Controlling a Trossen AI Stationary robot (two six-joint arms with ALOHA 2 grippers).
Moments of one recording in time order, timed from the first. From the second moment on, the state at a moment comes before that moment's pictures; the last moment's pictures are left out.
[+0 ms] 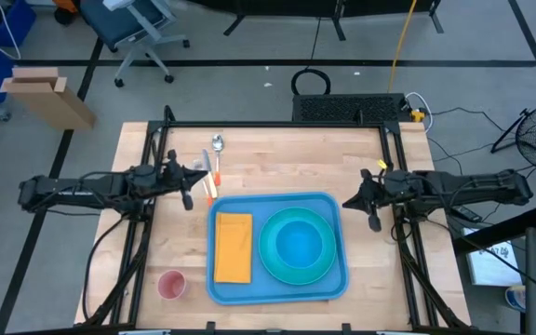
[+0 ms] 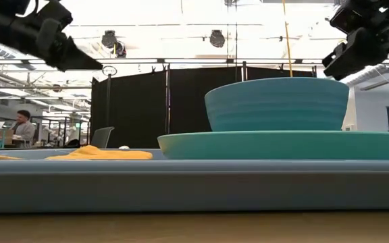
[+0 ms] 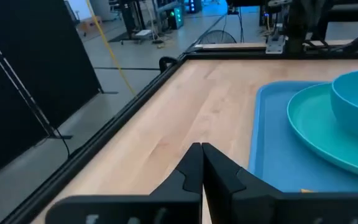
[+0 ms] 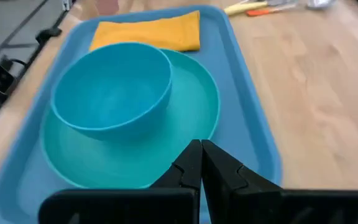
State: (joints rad) left arm 0.06 0.44 0.28 -0.07 -0.33 0.05; right arm 0.04 0.50 0.43 -0.47 -0.05 0.12
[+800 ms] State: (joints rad) left arm 0.07 0.40 0.25 -0.05 -0.31 0.02; right arm 0.06 1.00 0.47 -0.41 -0.13 0.49
